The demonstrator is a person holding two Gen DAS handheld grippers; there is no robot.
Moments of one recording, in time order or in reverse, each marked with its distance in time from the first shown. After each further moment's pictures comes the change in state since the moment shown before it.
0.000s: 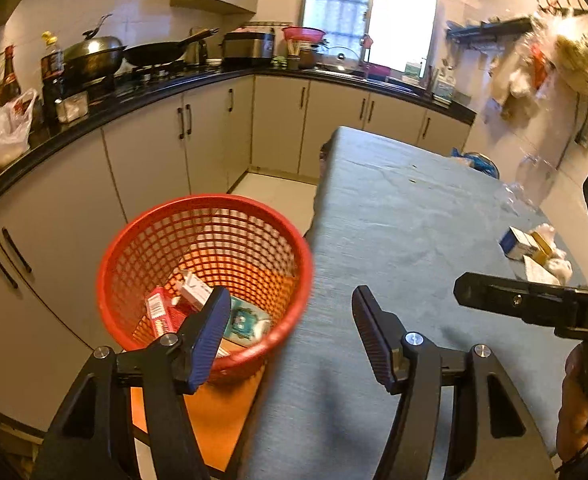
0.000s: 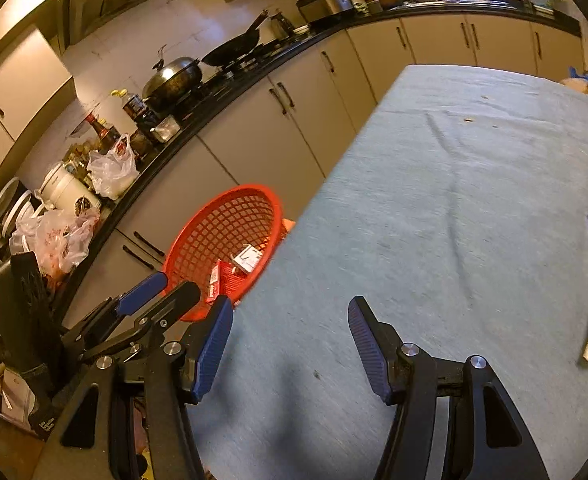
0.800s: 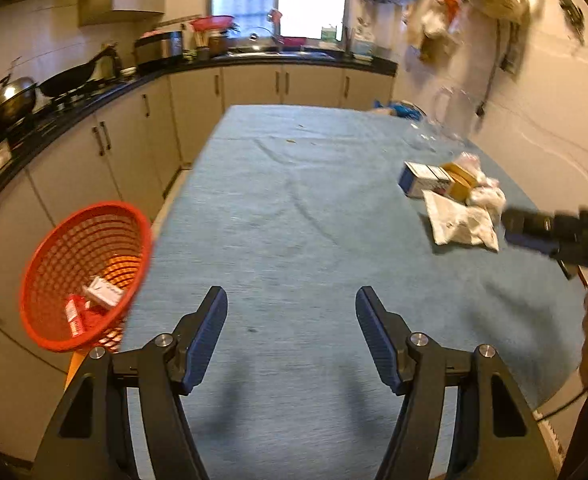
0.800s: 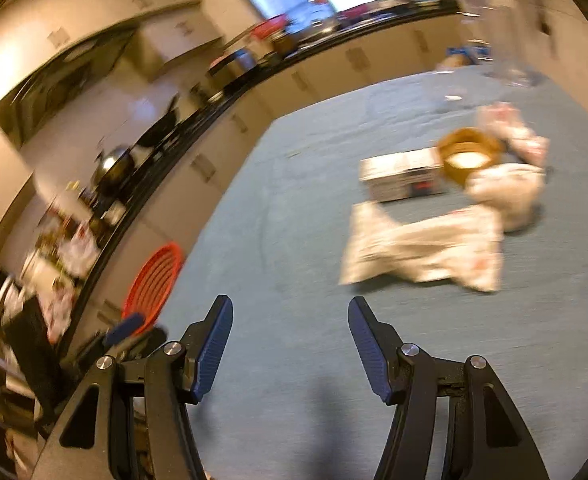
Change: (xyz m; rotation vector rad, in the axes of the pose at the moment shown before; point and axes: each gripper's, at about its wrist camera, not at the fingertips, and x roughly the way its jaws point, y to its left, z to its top) left arm -0.005 -0.128 -0.023 0.227 0.086 -0.162; right arm -0.154 -0.130 -0.064 0.263 -0.209 -0.150
